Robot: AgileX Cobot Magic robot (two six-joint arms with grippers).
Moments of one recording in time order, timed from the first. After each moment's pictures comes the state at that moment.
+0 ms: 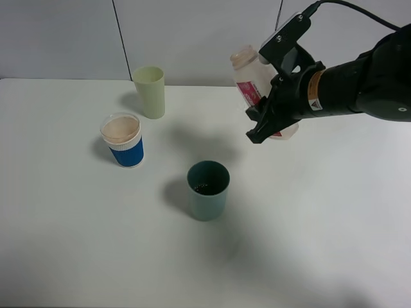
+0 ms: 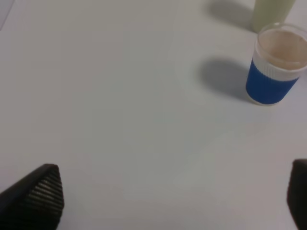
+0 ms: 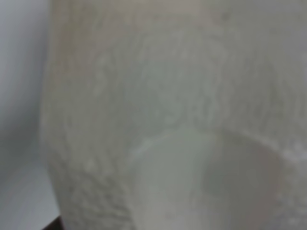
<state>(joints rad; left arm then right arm) -0.01 -0.01 -0.51 0.02 1.06 -0.03 0.51 1.51 -0.75 -0.71 -0.03 0.31</state>
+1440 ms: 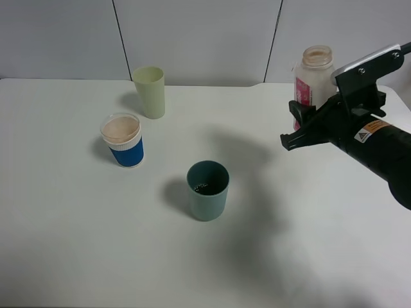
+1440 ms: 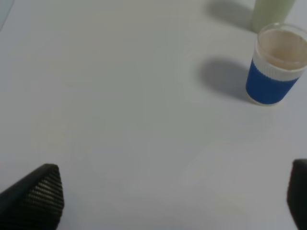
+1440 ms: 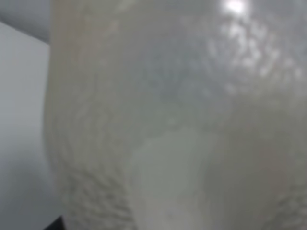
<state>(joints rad) -0.01 -0.01 -0.51 0.02 1.06 -0.03 0.42 1.51 -0.32 0.23 -0.90 -0.43</state>
